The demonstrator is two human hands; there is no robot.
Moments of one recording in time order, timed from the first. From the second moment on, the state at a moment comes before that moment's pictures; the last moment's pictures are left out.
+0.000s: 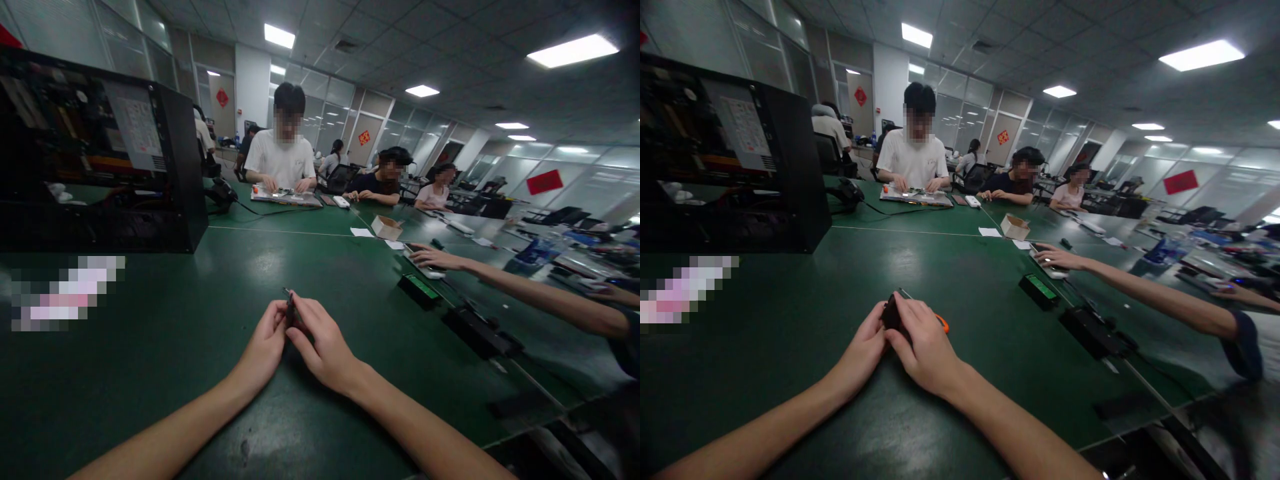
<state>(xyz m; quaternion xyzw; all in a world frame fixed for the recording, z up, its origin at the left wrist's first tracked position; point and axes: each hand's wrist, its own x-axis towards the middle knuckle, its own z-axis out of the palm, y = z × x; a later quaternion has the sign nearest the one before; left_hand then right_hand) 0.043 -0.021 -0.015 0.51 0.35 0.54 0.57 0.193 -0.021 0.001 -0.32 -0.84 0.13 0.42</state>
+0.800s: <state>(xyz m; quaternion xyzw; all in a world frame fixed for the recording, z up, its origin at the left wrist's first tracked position) 0.036 -0.022 -0.010 0.67 0.39 0.46 0.43 0.464 0.057 0.001 -0.76 -0.60 -0.19 0.14</state>
